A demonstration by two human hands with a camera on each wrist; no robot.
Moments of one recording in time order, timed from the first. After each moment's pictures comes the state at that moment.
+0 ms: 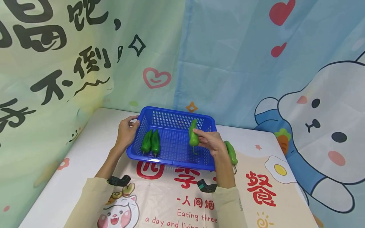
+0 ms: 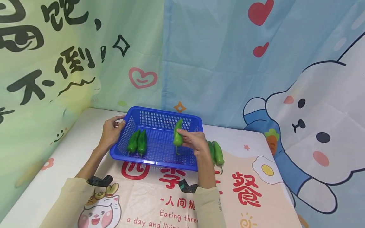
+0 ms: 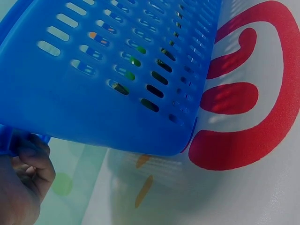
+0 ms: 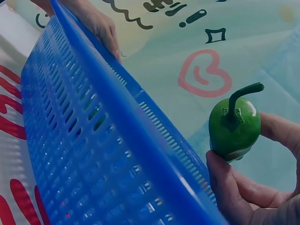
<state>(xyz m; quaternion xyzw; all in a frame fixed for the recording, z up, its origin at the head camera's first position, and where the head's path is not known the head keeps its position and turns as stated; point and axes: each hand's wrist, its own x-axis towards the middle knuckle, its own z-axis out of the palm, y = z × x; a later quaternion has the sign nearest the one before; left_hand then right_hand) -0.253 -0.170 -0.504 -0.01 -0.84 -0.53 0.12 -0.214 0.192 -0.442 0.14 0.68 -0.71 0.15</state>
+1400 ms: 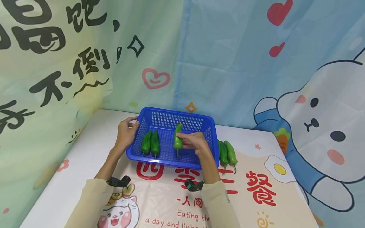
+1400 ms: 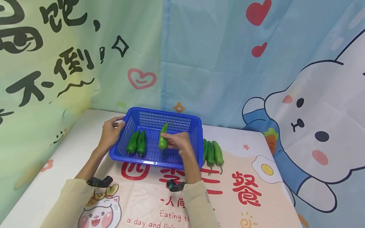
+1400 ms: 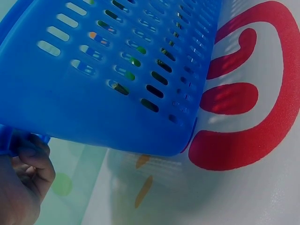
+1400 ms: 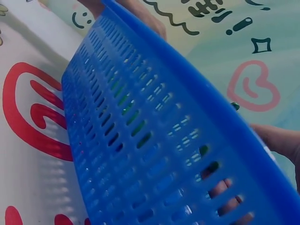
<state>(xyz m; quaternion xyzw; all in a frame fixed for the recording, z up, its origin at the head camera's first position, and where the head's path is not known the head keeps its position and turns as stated) -0.251 -0.170 -0.504 -0.01 -0.84 -0.53 0.12 -0.221 0.135 -0.461 0.16 0.72 -0.66 0.14</state>
